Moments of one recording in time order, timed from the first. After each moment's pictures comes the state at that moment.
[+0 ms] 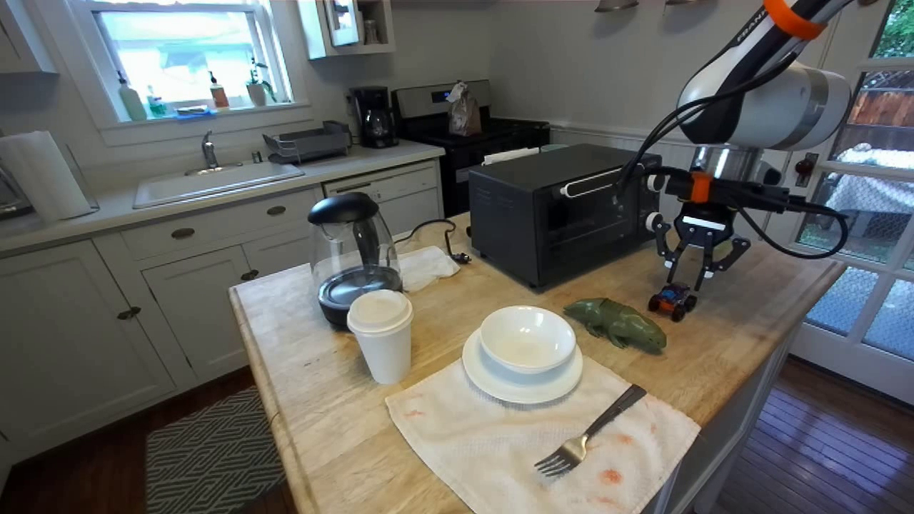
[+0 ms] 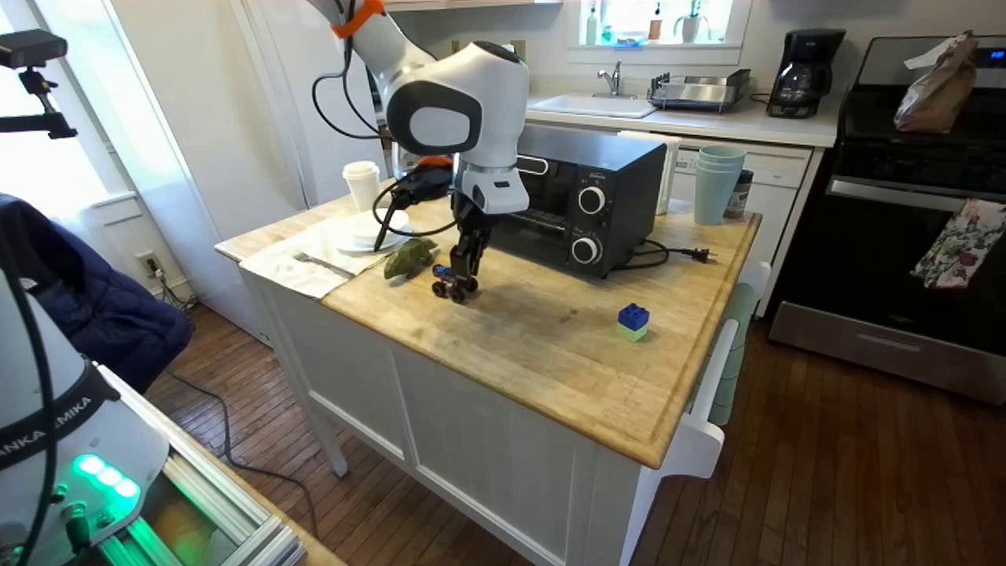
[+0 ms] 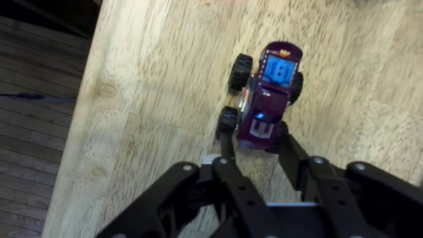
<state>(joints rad) -0.20 0.35 -0.21 -2.19 0.40 2.40 0.60</state>
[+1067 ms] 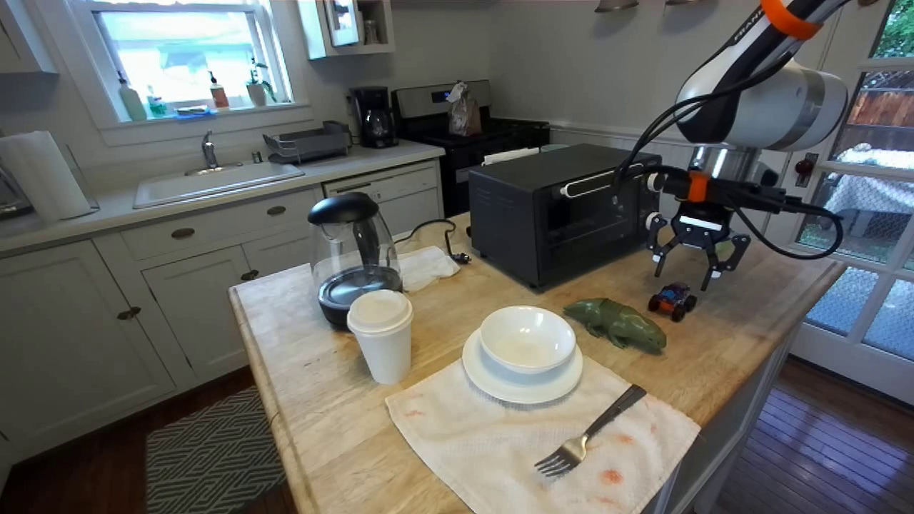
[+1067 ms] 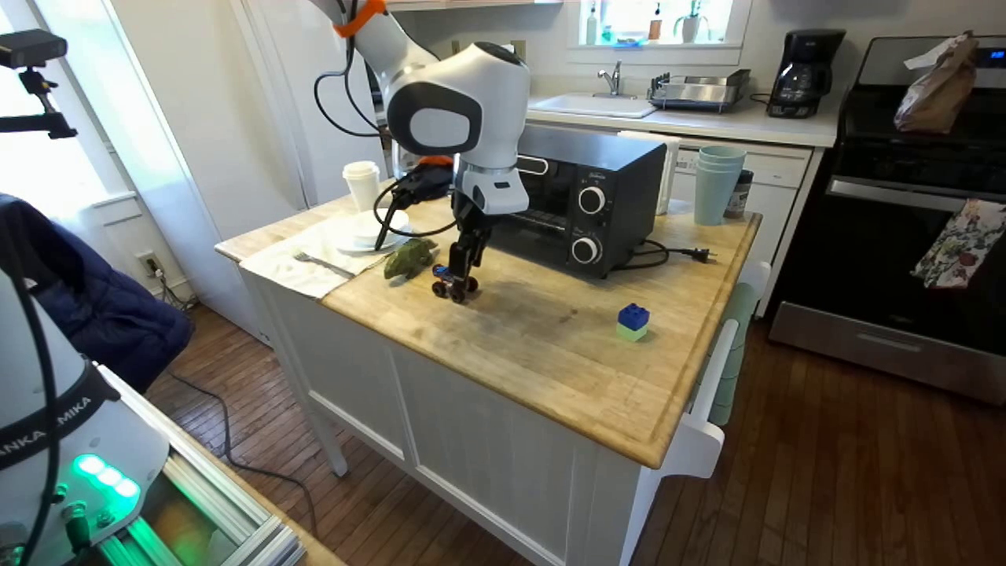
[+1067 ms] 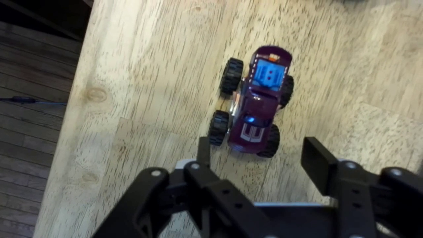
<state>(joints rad) -0.20 0.36 -0.20 -2.19 0.43 2.40 0.59</state>
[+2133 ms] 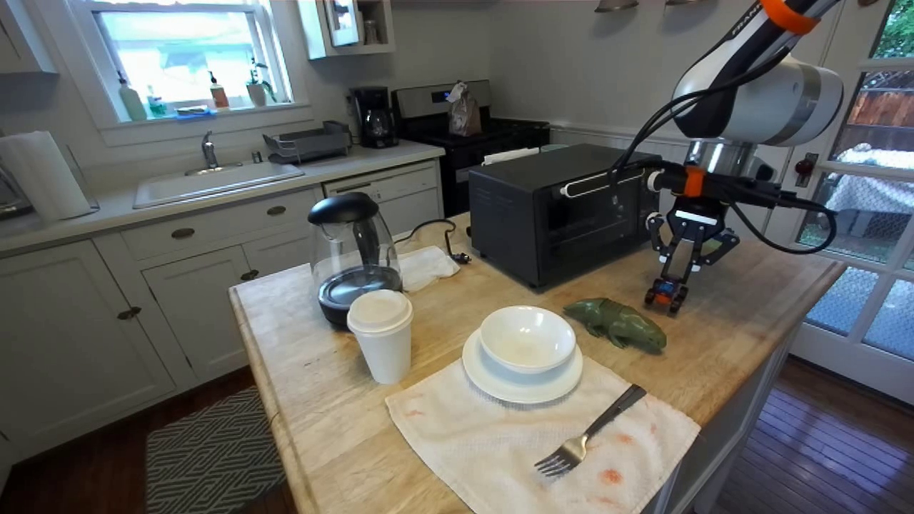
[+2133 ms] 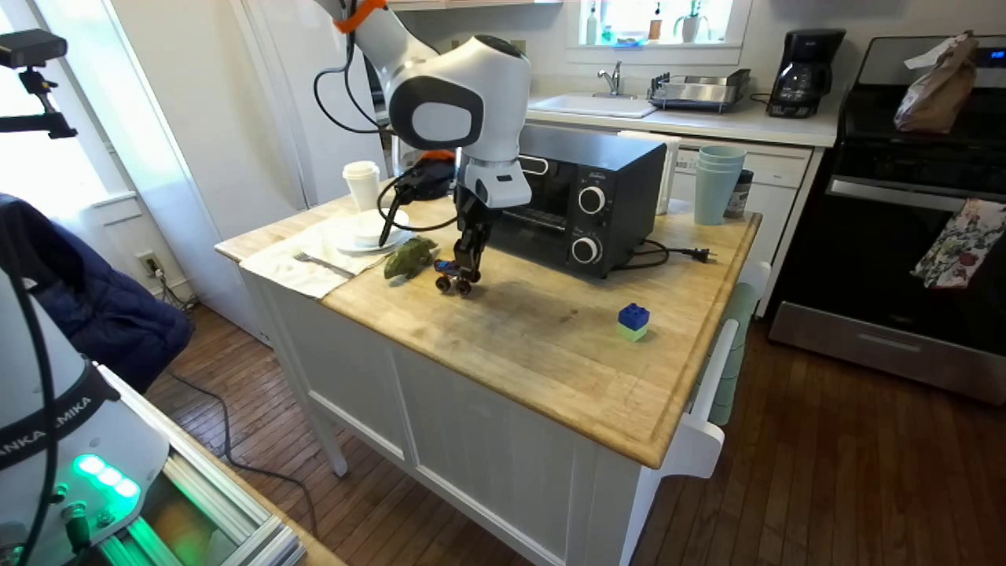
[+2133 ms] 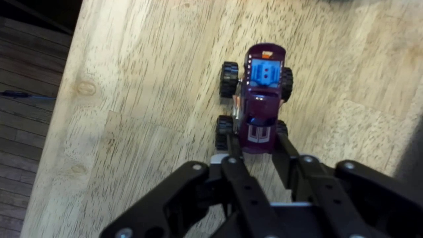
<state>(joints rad) -0.20 0.35 -0.20 -2.17 0.43 2.40 0.59</state>
